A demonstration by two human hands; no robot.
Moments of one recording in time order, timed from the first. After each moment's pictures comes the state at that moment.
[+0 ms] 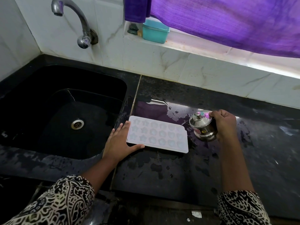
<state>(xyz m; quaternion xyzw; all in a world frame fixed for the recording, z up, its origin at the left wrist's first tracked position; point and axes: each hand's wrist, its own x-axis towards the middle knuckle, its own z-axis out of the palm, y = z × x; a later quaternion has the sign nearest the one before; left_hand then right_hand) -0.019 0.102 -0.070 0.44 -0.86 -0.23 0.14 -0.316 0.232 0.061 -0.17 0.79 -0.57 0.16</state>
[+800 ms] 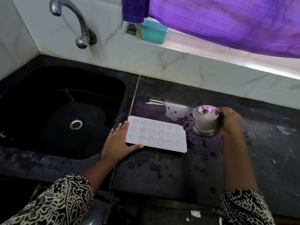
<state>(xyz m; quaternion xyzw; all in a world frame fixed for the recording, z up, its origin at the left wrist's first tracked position) -0.019 0.101 -0.071 0.44 -0.86 -0.23 0.13 -0.321 0.236 0.079 -0.11 0.72 -0.65 0.20</state>
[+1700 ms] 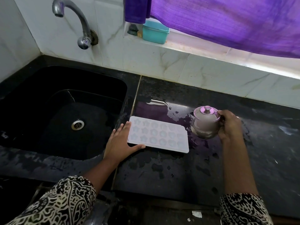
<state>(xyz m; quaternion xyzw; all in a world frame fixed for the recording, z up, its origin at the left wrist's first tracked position) -0.019 0.102 -0.070 0.44 -0.86 -0.23 0.14 -0.309 0.235 0.077 -0.06 0.65 -0.72 0.22</state>
